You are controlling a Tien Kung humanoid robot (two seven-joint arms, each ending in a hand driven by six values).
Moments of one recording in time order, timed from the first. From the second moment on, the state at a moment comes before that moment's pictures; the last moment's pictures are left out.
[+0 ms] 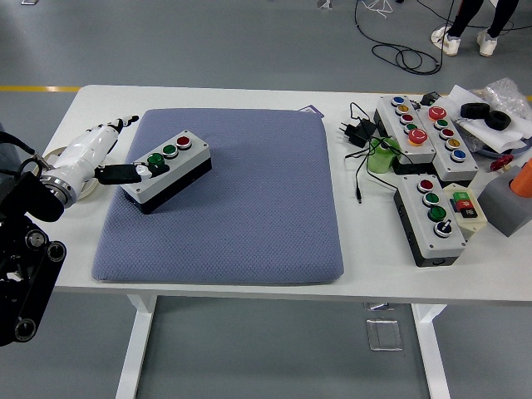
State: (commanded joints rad) left arm -0.41 0.15 -1.45 -1.32 2.27 -0.26 0.20; right arm 0.14 -0.15 1.01 0.18 -1.33 -0.03 -0.33
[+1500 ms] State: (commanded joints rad) left arm -0.65 0.07 -1.26 -0.91 2.27 -0.28 0.42; right arm 0.14 -0.14 1.00 0.18 -1.33 -0.03 -0.33
